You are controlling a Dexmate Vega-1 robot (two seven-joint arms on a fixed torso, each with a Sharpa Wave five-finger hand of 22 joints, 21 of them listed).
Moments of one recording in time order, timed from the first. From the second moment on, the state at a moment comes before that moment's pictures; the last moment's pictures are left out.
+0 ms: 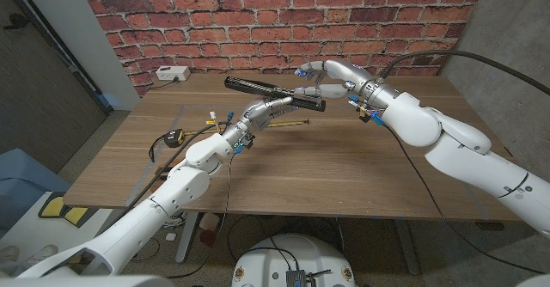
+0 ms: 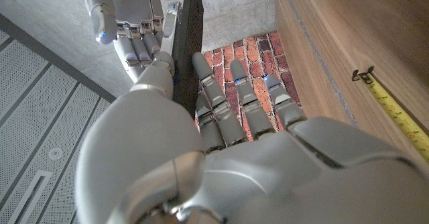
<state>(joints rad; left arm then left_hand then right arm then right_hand) 0.92 0.57 0.48 -1.65 -0.75 -0.24 -0.31 0.90 0.08 0.42 -0.14 0.23 0.75 -0.12 0.38 0.28 0.88 -0.21 0.47 0.49 0.53 -0.05 0.41 0.39 0.23 0.13 0.29 0.21 -0.94 -0.93 -0.38 -2.25 -0.28 -0.08 0.02 0.63 0.01 0.23 -0.11 0.18 0.44 -0.07 0.22 0.47 0.50 -0.06 0.34 0.38 0.56 -0.05 0.23 0.58 0.33 0.06 0.92 0.17</state>
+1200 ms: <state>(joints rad) 0.91 0.59 0.49 -1.72 -0.65 -0.18 -0.16 0.91 0.07 0.41 -0.14 0.24 0.75 -0.12 0.38 0.29 0.91 -0.21 0.46 0.51 0.53 -0.05 0.39 0.41 0.21 -0.03 0.27 0.19 -0.76 -0.82 -0.54 -2.33 -0.49 -0.17 0.17 0.87 0.07 0.29 -0.17 0.19 0.46 -0.12 0.24 0.44 0.56 -0.12 0.29 0.38 0.55 -0.05 0.30 0.57 0.36 -0.02 0.89 0.18</state>
